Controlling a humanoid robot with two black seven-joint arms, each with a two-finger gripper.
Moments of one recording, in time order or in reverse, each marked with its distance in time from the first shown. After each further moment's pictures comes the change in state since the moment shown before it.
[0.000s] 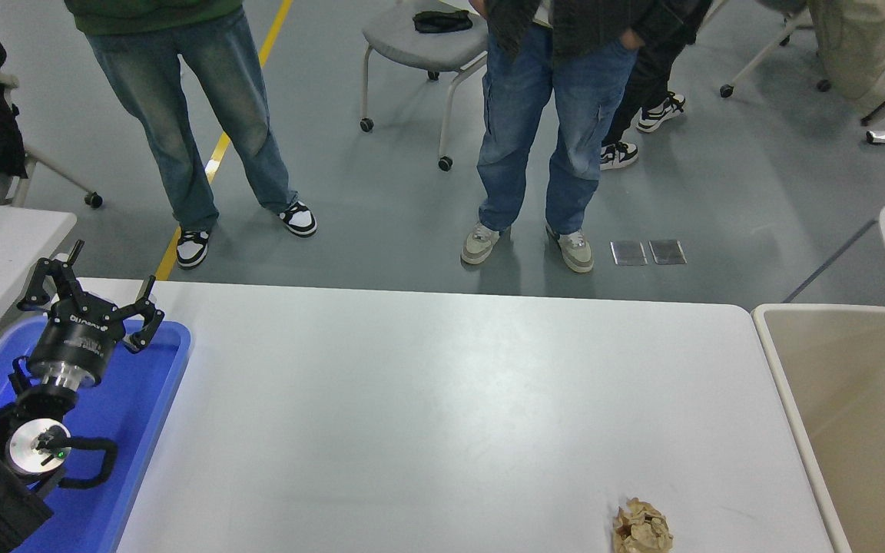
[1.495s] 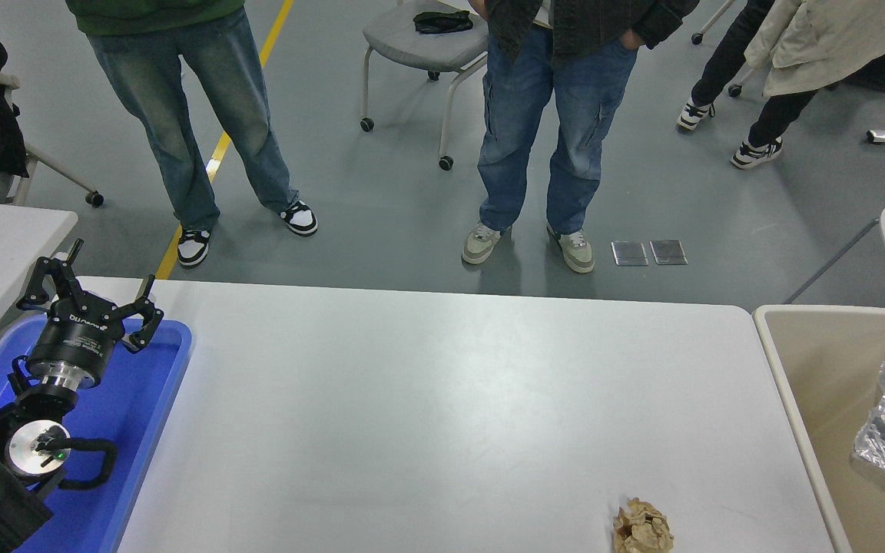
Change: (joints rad) left arm 0.000 0.000 0.000 0.000 0.000 0.000 -0.001; right arm -0.386 0.393 0.174 -0.193 0.065 -0.178 -0.196
